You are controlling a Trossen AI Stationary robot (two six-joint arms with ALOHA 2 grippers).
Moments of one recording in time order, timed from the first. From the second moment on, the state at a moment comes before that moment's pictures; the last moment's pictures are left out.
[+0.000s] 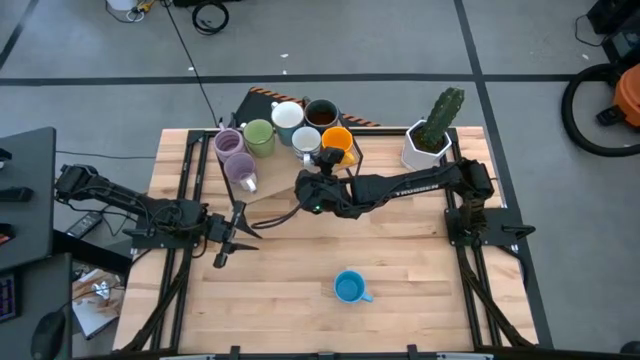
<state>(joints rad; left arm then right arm) -0.27 0.65 0.12 0.50 0.01 0.27 0.08 1.93 1.68 -0.50 1.00 -0.21</state>
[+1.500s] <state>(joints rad) -0.27 0.65 0.12 0.49 0.01 0.27 0.06 1.93 1.68 -0.44 1.07 -0.37</state>
